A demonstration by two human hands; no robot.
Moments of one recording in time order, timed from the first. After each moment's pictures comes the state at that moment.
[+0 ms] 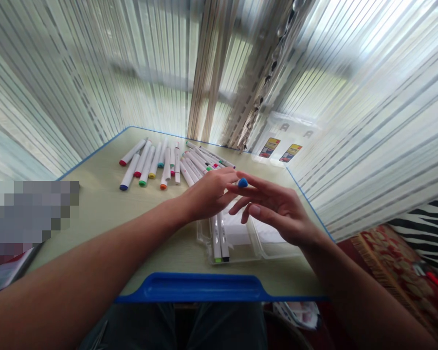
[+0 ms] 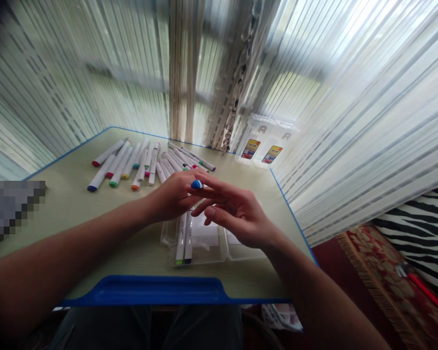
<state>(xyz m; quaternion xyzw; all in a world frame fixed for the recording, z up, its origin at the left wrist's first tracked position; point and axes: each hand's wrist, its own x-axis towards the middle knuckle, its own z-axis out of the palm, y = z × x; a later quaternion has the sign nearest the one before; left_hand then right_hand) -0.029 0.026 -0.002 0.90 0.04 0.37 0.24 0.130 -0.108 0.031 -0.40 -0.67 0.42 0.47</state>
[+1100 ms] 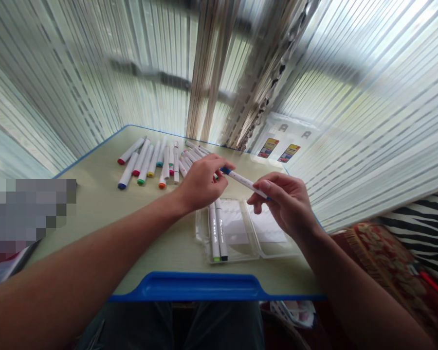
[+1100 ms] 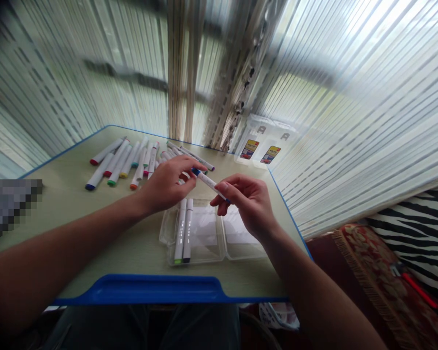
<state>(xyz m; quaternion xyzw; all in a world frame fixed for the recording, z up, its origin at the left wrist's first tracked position) -0.036 0.025 0.012 0.85 0.22 0.39 0.29 0.134 -0.097 0.030 -0.46 -0.53 0.38 0.60</state>
